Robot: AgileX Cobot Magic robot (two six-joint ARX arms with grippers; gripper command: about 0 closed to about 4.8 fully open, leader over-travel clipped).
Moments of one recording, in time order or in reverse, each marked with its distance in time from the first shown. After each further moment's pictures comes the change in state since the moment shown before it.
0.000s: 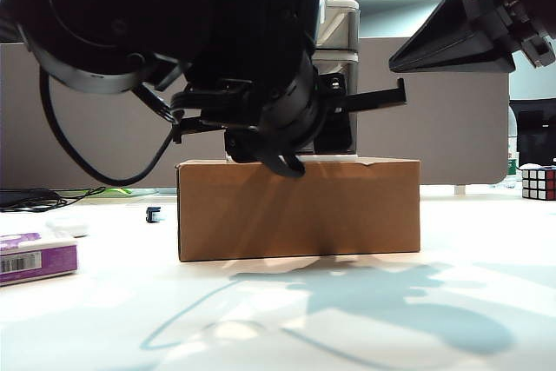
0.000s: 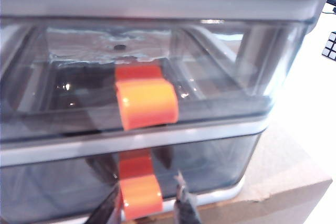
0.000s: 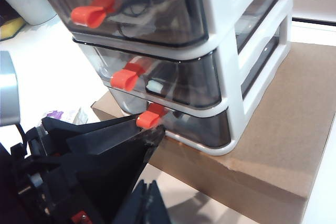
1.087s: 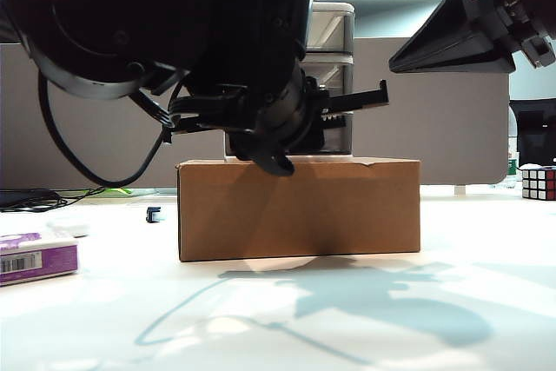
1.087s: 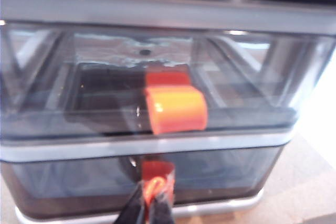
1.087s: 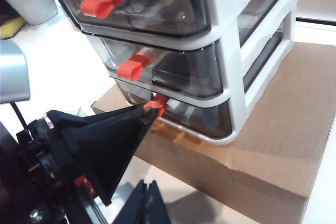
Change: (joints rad) left arm 0.029 0.006 0.000 0.022 -0.016 -0.001; right arm 0.000 0.001 0.000 0.000 0.000 0.000
